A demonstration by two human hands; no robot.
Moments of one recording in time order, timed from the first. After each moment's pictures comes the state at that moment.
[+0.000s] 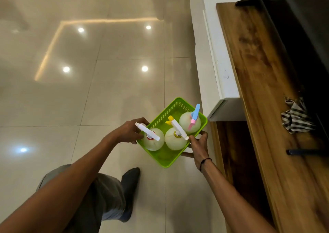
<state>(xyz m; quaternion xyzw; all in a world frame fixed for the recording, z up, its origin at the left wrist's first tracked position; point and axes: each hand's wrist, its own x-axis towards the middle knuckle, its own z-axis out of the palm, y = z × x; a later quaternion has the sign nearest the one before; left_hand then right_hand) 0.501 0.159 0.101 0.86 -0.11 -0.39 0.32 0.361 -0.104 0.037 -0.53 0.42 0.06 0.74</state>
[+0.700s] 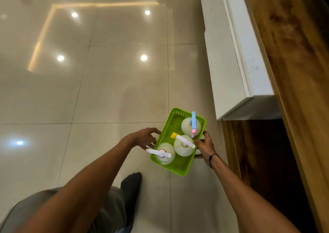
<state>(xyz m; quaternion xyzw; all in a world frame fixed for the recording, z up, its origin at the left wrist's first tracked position) 0.540 0.127 -0.040 0.78 -0.04 -0.57 0.26 0.412 -0.121 -0.087 -0.64 0.42 0.14 0.63</state>
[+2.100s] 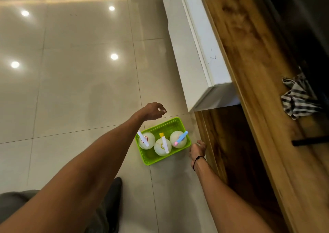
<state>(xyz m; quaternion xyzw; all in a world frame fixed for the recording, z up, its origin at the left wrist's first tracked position) 0.589 -0.027 -0.055 0.84 -0.22 -0.44 0.25 0.361 -0.153 -0.116 -0.45 0.65 -0.02 0.61</state>
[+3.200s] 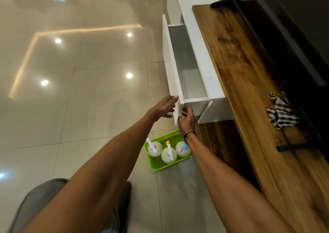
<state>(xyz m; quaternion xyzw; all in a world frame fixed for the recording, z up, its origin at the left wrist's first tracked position) 0.572 -0.052 0.072 0.76 -0.06 -0.42 0.49 0.468 -0.135 0.032 -0.70 0.36 -0.10 0.61</state>
